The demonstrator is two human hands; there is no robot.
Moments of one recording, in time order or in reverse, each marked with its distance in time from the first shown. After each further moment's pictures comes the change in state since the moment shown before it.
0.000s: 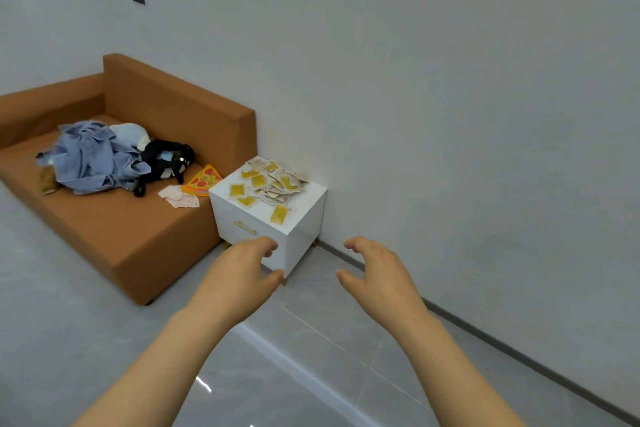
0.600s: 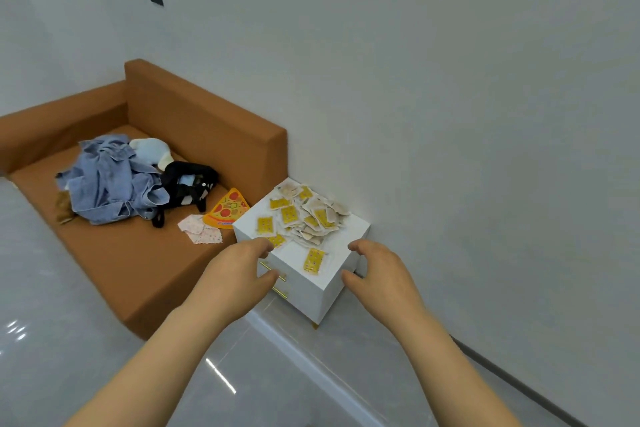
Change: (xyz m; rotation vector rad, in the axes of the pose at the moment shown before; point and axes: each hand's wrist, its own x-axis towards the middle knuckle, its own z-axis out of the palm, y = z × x) left_hand 0.265 -0.116 -0.046 0.051 -0.017 -0.101; right_hand 0.300 -0.040 0.049 0.038 -0.076 0.000
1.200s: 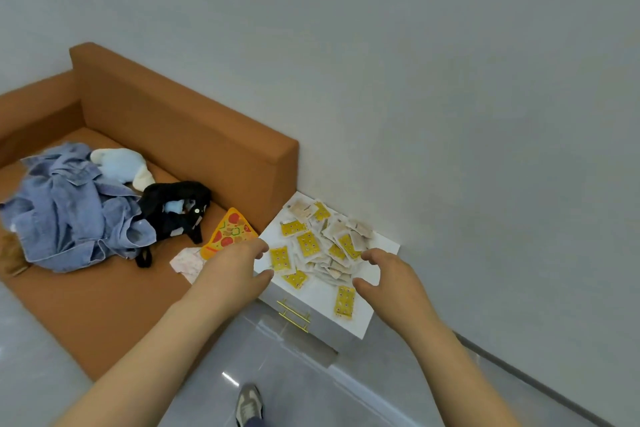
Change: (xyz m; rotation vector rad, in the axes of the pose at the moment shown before) left_hand 0.241 -0.149 -0.046 0.058 -0.109 0.051; right_hand 0.220 -0.074 0.071 0.024 -0.025 0.206
